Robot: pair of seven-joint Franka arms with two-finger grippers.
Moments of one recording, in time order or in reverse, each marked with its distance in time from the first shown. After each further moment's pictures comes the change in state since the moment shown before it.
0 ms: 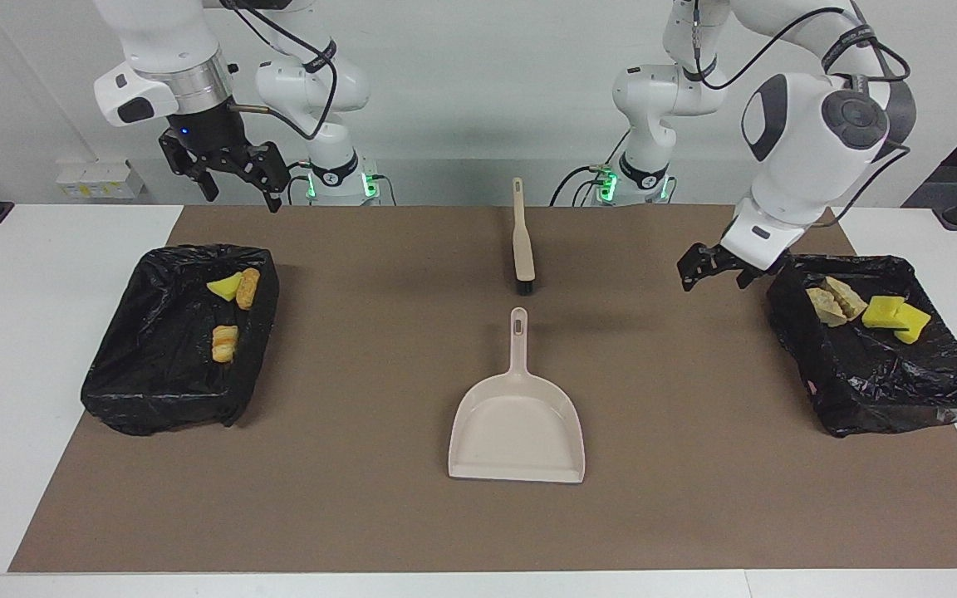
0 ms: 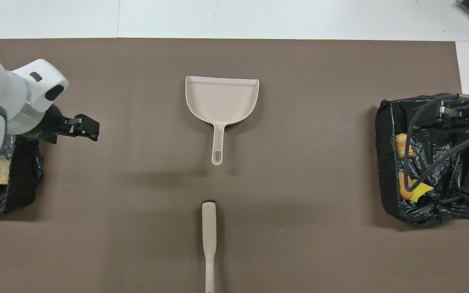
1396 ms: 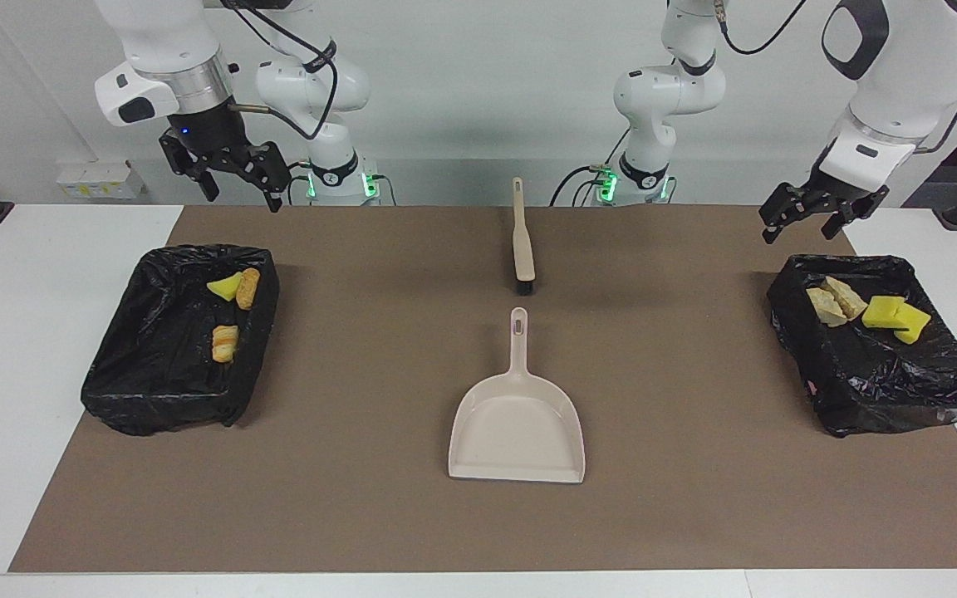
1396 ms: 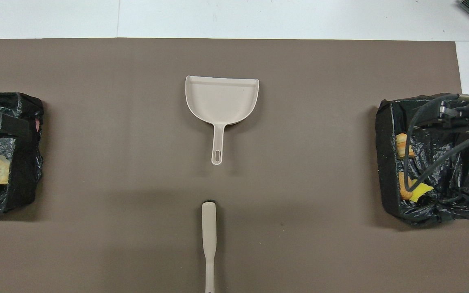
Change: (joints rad) left arm 0.107 -0.092 0.001 0.076 0.043 -0.090 0.075; right arm -0.001 0.000 0.000 0.000 0.000 0.000 0.000
